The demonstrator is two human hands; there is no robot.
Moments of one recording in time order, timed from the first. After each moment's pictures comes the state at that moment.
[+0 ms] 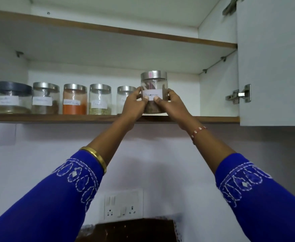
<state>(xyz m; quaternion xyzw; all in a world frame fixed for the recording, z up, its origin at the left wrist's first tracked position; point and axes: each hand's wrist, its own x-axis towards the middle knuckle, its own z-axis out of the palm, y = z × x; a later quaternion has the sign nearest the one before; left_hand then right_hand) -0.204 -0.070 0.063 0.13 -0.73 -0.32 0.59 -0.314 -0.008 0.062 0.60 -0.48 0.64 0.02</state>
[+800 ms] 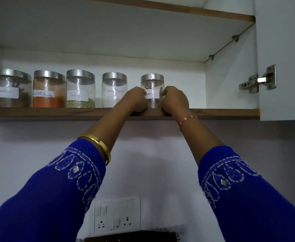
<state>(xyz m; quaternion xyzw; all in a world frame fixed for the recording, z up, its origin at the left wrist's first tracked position) -0.267 -0.124 0.086 0.36 -0.84 -0.02 0.40 -0.374 -0.079 0.073 0.50 -0.69 0.46 0.23</state>
